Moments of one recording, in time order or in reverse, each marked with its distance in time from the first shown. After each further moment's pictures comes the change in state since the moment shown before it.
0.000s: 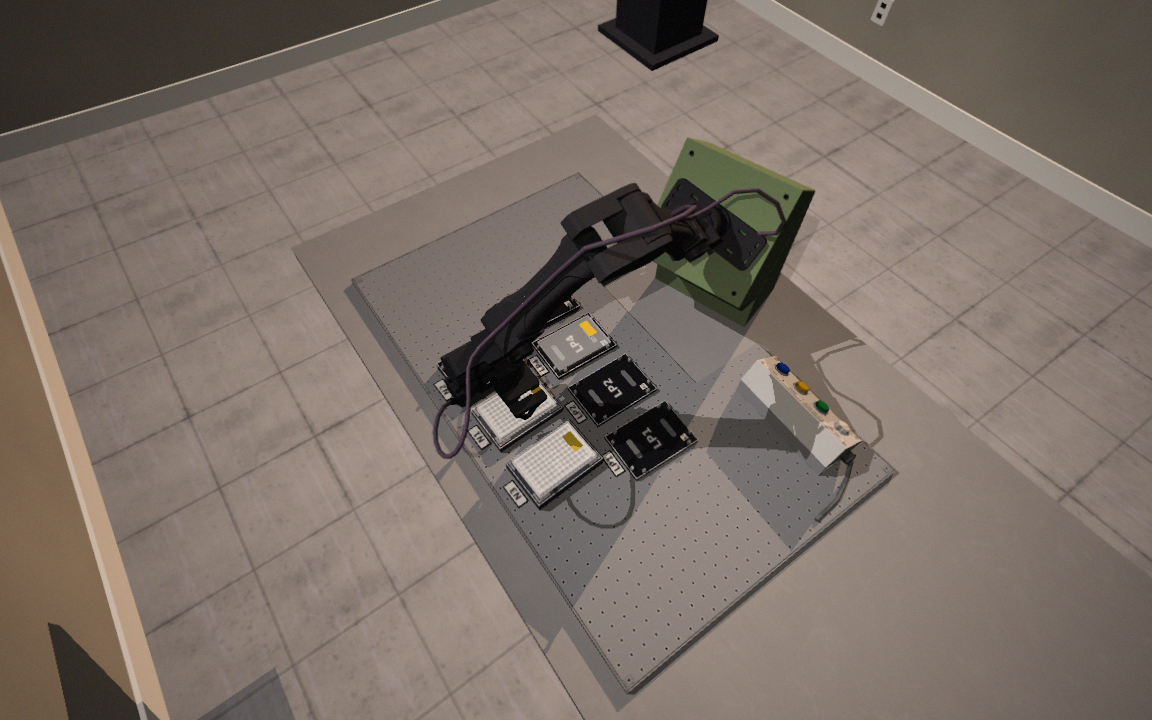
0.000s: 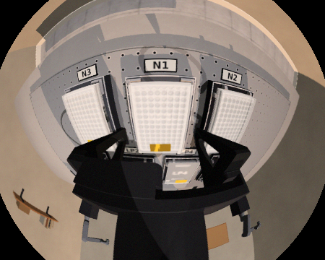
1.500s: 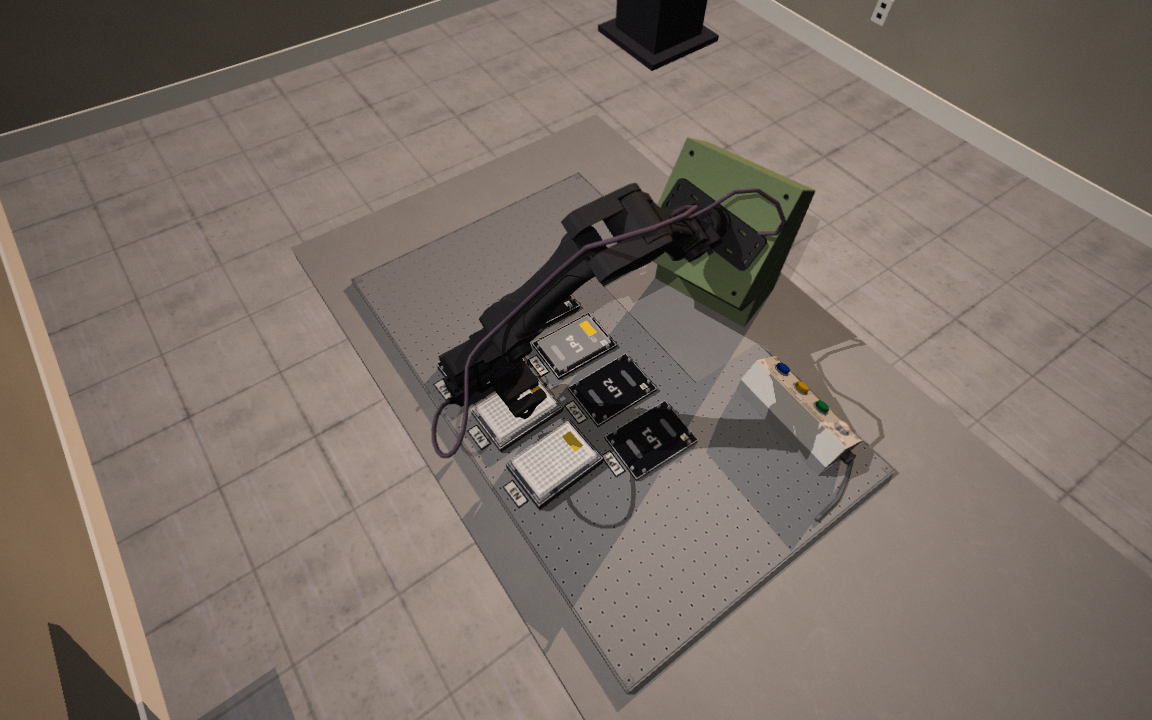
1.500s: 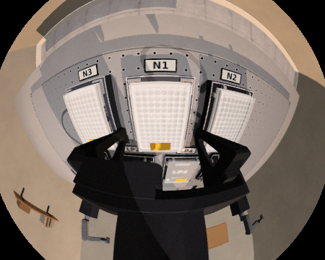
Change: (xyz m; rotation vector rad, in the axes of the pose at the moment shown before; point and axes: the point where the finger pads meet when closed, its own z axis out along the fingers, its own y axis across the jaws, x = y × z) arm 0.000 0.000 -0.003 -0.004 0.006 0.001
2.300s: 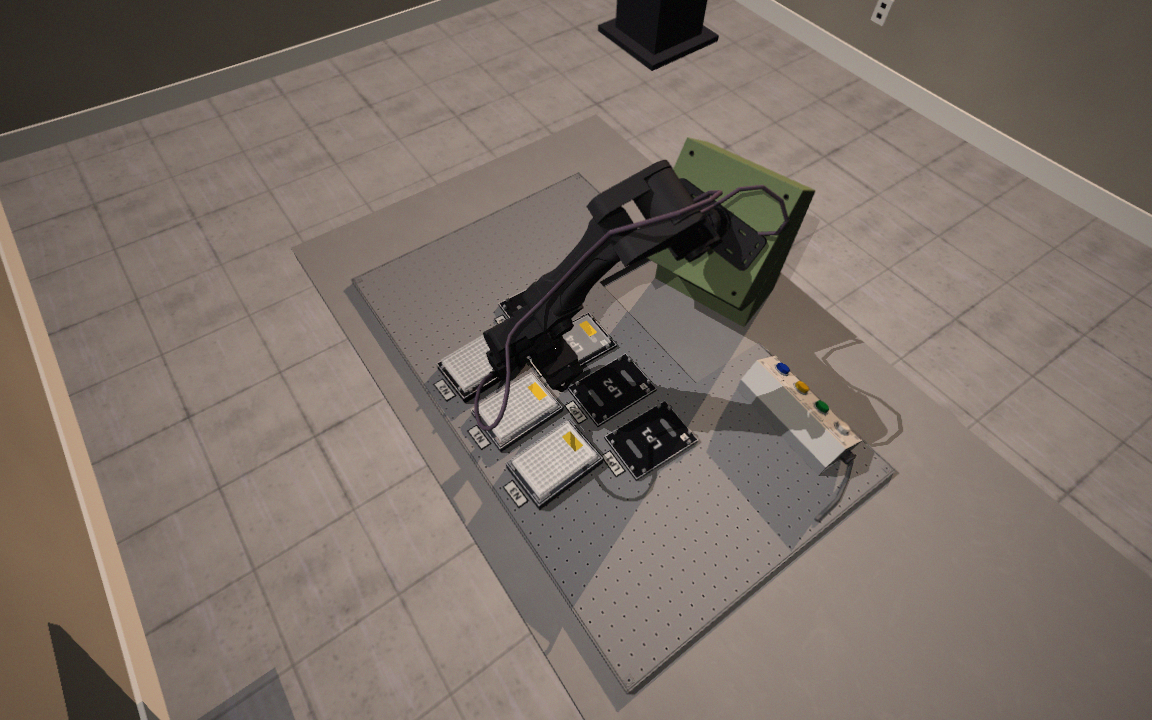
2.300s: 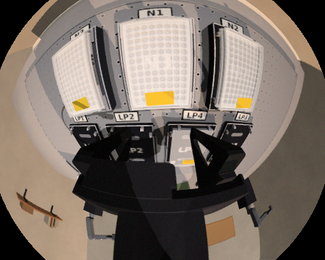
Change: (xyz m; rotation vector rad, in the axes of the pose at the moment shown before) arm 0.089 0.002 0.001 0.001 0.049 0.054
